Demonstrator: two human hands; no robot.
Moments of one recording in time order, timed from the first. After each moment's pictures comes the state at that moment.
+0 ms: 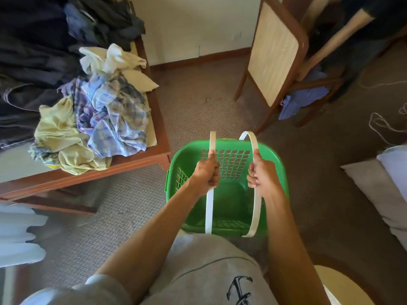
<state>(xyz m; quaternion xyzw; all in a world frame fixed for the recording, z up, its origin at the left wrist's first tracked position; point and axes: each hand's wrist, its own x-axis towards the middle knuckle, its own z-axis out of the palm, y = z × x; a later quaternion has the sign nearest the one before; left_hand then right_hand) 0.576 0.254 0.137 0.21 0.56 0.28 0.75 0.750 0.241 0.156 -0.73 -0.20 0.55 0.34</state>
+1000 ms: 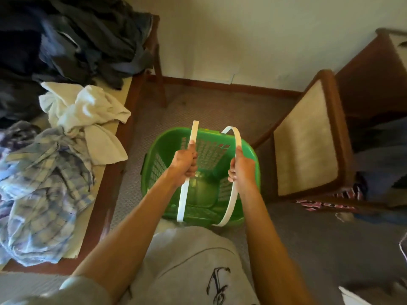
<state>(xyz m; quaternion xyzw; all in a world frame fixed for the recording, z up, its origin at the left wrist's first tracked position) 0.609 0.756 0.124 0.12 0.64 0.40 0.64 0.779 0.798 0.134 -0.72 -0.27 0.58 0.27</state>
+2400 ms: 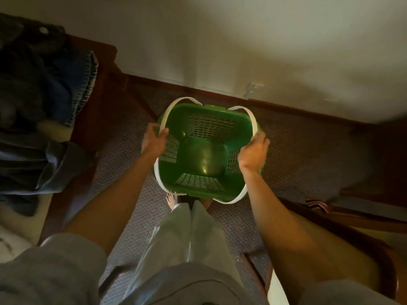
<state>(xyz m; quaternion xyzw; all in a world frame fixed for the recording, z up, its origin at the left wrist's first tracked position) 0.424 1.307 -0.046 0.15 0.86 0.30 0.39 0.684 1.409 -0.032 -0.75 -0.60 0.26 0.13</state>
